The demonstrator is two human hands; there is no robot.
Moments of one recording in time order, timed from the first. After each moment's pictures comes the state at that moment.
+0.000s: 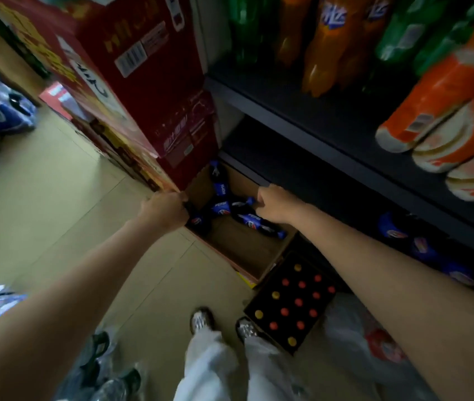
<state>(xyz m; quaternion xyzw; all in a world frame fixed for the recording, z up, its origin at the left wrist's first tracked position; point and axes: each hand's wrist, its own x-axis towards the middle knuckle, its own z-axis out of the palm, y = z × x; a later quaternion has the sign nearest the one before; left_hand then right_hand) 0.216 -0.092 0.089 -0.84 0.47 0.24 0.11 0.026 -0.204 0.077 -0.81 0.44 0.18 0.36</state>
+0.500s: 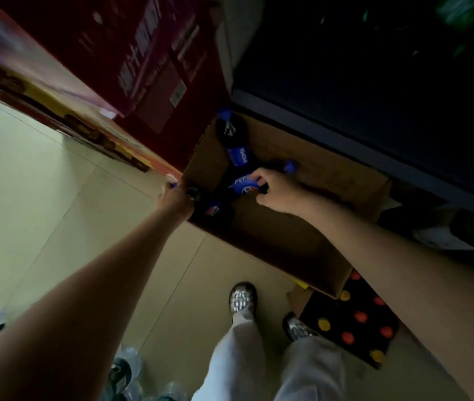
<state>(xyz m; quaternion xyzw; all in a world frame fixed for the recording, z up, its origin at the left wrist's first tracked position) 0.349 -0.167 -0.204 -0.86 0.37 0.35 0.05 0.160 -0.241 -0.186 -0.71 0.49 0.09 0.50</state>
